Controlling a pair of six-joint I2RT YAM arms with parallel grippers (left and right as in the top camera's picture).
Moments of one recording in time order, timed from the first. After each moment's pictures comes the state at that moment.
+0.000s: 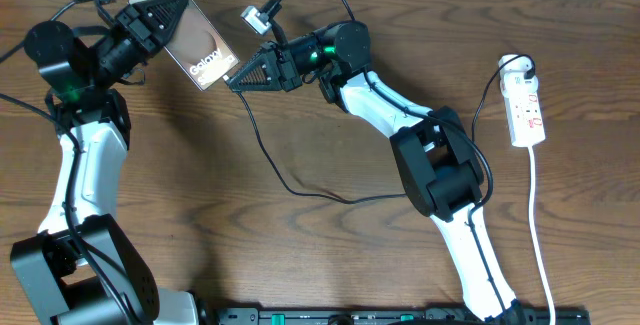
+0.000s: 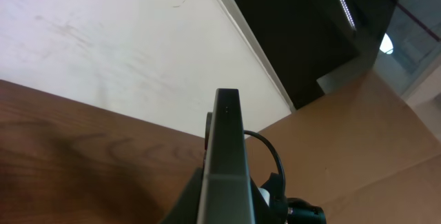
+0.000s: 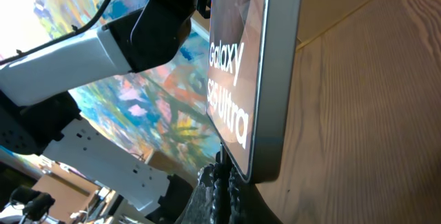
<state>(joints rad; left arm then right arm) 0.31 1.62 1.11 0.59 1.06 -1.03 0.55 2.47 1.87 1.27 -1.48 1.48</state>
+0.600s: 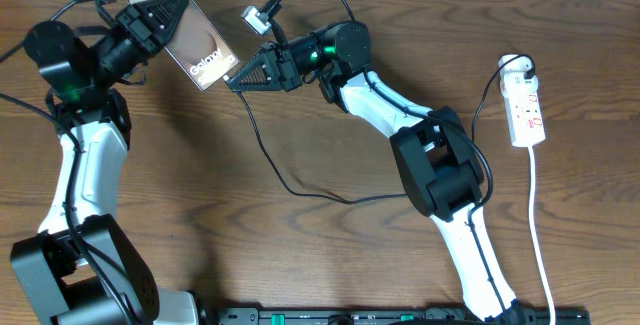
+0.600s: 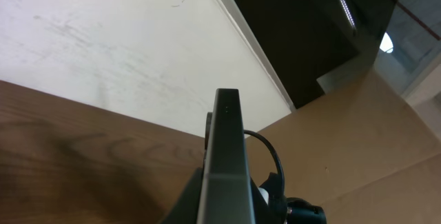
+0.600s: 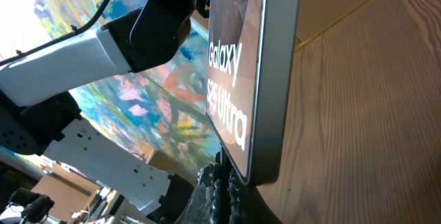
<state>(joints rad) 0.30 1.62 1.11 0.59 1.06 -1.03 0.55 2.47 1.87 1.27 -1.49 1.49</state>
